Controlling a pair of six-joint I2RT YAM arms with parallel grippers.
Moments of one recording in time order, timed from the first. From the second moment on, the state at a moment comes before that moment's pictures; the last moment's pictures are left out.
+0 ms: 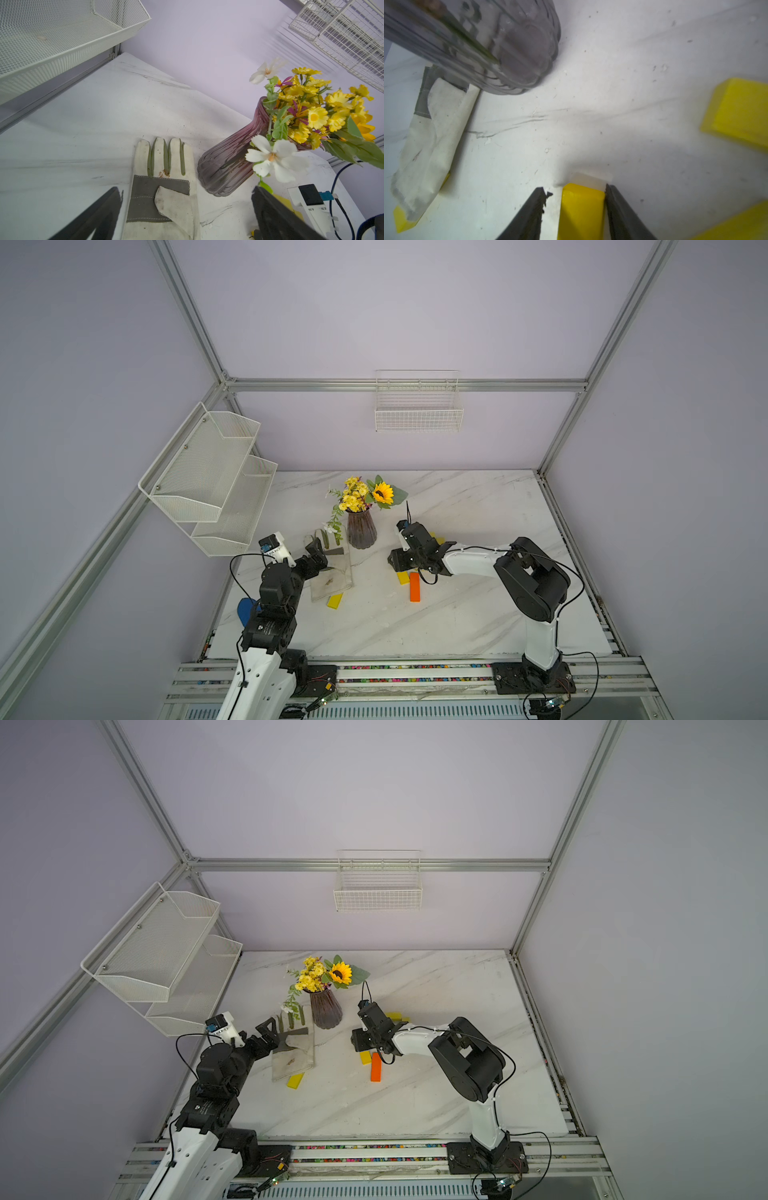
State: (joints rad) left arm -0.09 0.53 0.40 -0.15 -0.15 -0.50; right arm 0.77 1.95 1.13 -0.02 -0.10 0.46
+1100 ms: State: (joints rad) left arm -0.09 0.47 0.40 -0.14 -0.15 -0.50; right arm 0.90 1.86 1.14 -0.22 0.02 0.45
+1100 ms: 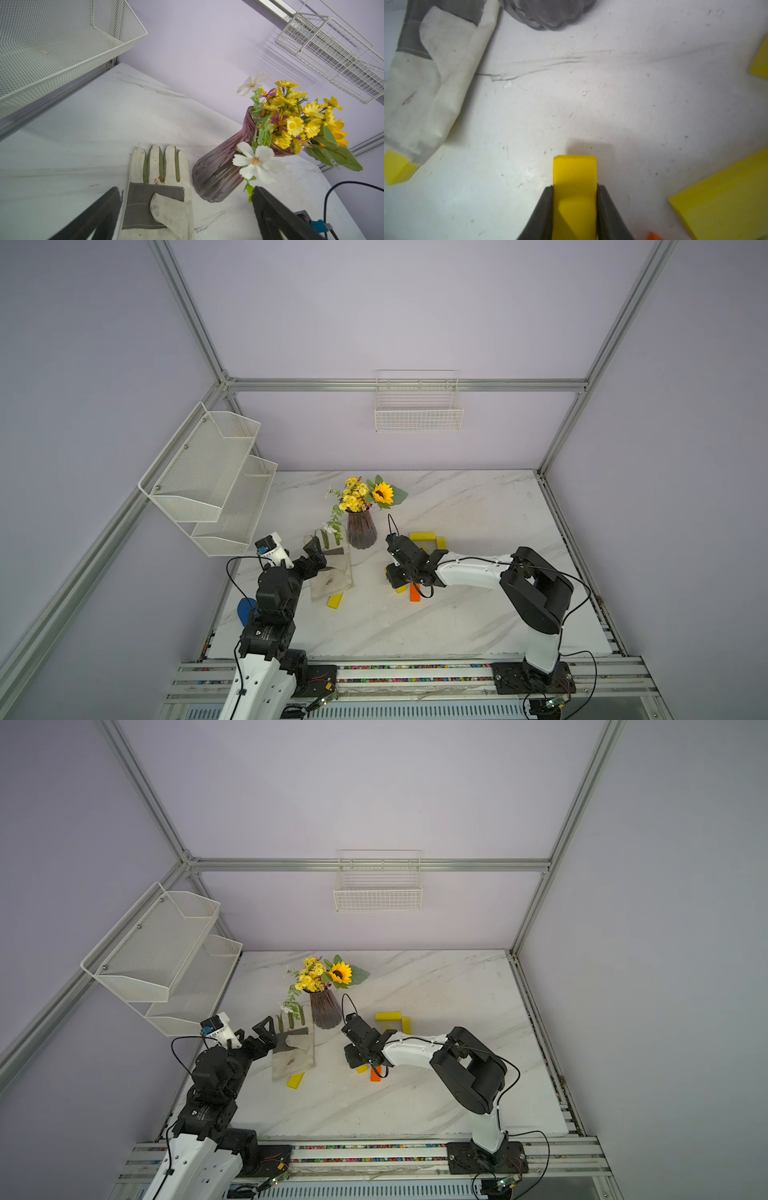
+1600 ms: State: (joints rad) left arm -0.09 0.46 0.40 -0.15 -0.14 -0.50; right arm 0.92 1.48 0.98 -0.28 0.04 0.58
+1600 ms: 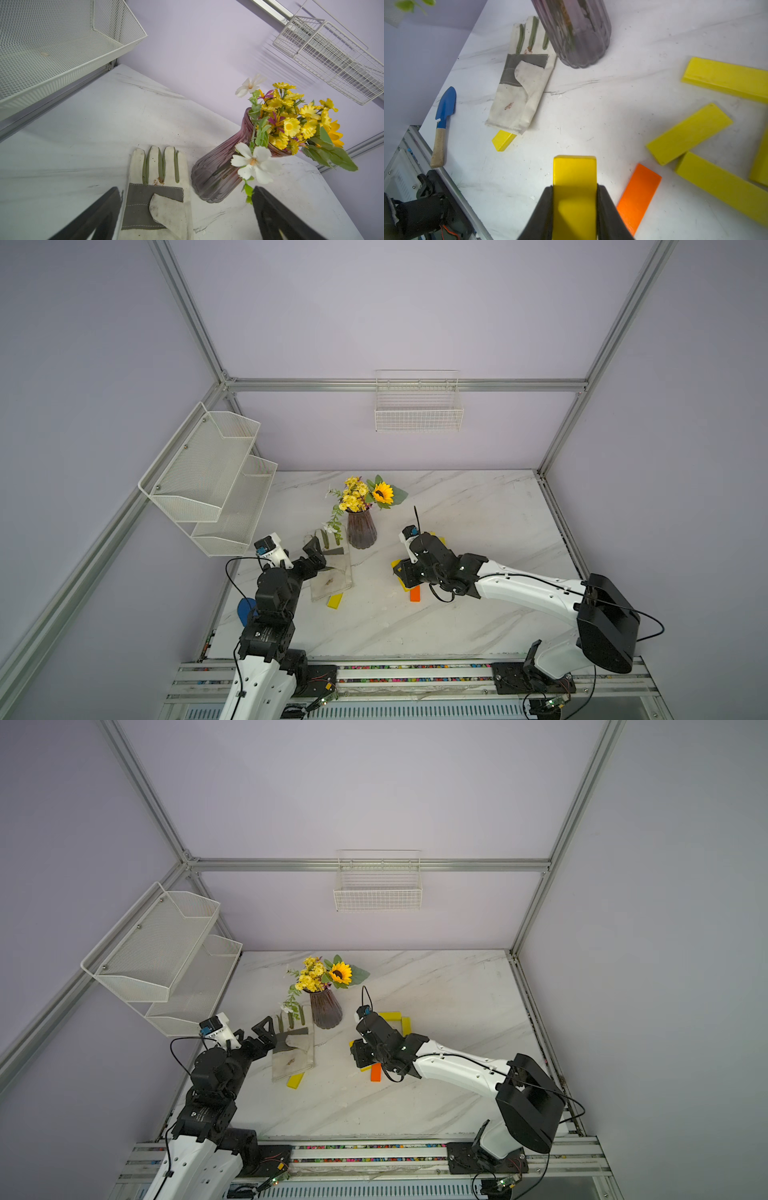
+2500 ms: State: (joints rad) left arm -0.09 0.50 0.40 -0.20 -0.10 -0.52; right arm 0.78 1.34 0.61 -0.40 0.25 0.88
